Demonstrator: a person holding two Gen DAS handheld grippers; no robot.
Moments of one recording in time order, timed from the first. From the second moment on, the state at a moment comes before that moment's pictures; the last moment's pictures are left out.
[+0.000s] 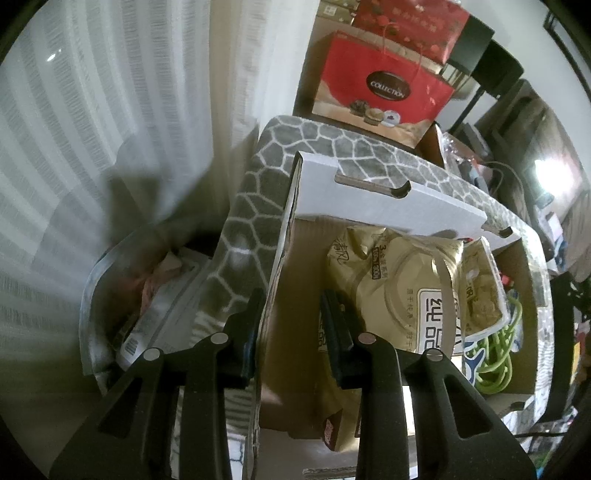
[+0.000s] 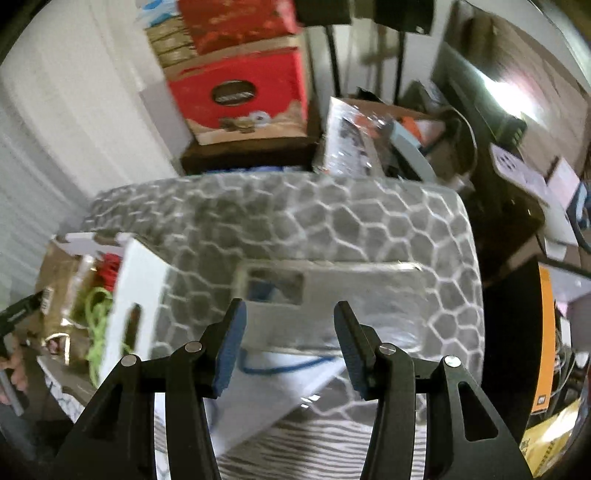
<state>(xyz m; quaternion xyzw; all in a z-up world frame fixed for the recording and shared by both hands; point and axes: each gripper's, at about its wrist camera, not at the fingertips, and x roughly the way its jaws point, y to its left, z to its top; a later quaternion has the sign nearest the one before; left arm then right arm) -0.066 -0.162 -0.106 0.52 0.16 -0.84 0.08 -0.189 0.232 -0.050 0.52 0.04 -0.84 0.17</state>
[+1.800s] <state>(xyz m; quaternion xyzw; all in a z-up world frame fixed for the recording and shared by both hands) -0.067 -0.157 -0.103 0.52 0.15 -0.83 0.09 -0.185 0.185 0.020 0.44 -0.02 -0.85 0.27</state>
